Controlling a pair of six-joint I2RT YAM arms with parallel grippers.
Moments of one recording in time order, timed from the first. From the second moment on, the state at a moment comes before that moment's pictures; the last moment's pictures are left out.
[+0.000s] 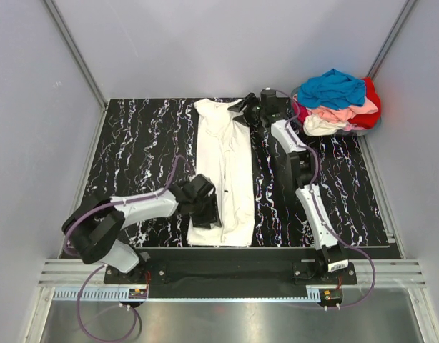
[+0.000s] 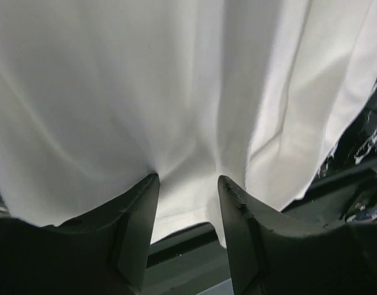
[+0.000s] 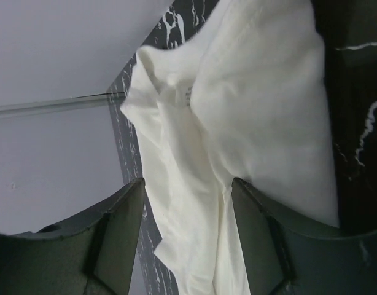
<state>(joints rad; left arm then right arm) -0.78 1.52 0.77 -0.42 0.17 -0.88 0.25 2.97 2.73 -0.24 -0.49 1.10</state>
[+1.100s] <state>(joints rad) -0.73 1.17 0.90 -0.87 -0.12 -0.93 0.20 1.57 1.34 -0.43 -0.39 0.79</state>
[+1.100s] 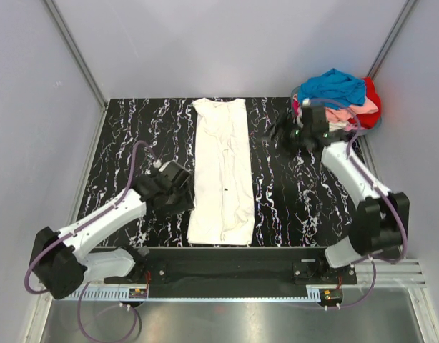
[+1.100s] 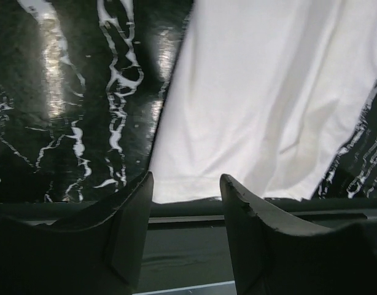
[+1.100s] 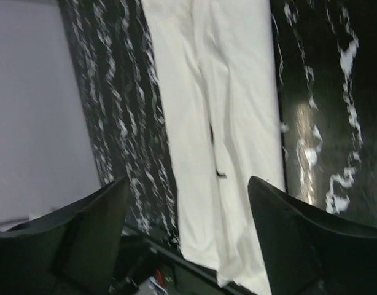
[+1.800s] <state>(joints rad) -0.71 1.10 0.48 -0.52 -0.01 -1.03 0.61 1.78 1.07 -0.47 -0.29 0.82</state>
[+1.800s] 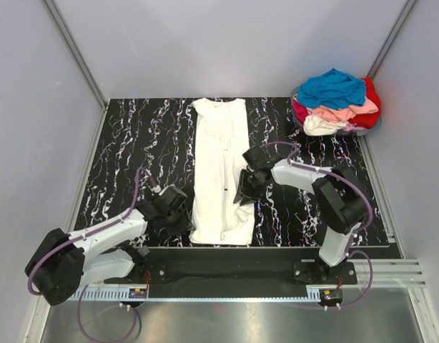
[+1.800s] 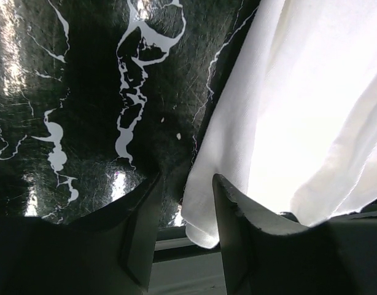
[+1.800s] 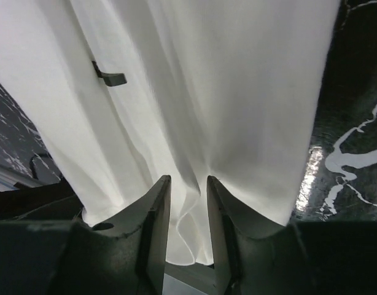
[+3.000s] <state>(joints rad) -0.77 0.84 0.56 -0.84 -0.16 -1.10 0.76 1.57 1.28 -0.71 -0.03 0.73</state>
